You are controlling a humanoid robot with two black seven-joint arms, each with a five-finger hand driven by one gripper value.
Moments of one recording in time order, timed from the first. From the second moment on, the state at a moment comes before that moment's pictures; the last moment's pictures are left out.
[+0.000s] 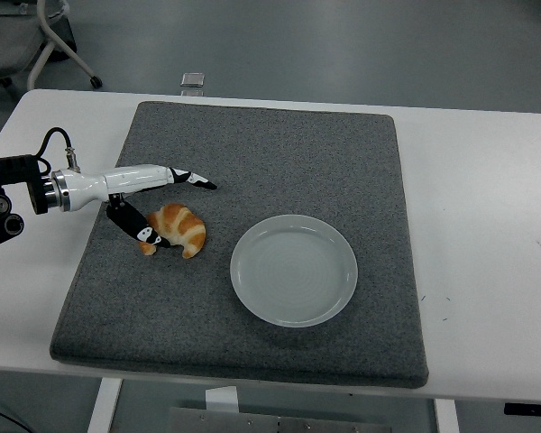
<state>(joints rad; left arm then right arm) -0.84 0.77 -0.26 -1.15 1.33 -0.11 -0.57 0.03 0.00 -0.11 -0.01 0.05 -0.24 -0.06</state>
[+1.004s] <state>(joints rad) -0.81 0.73 -0.27 -1.09 1.33 -0.03 -0.58 0.03 0.00 -0.11 -0.01 0.05 -0.24 -0.06</state>
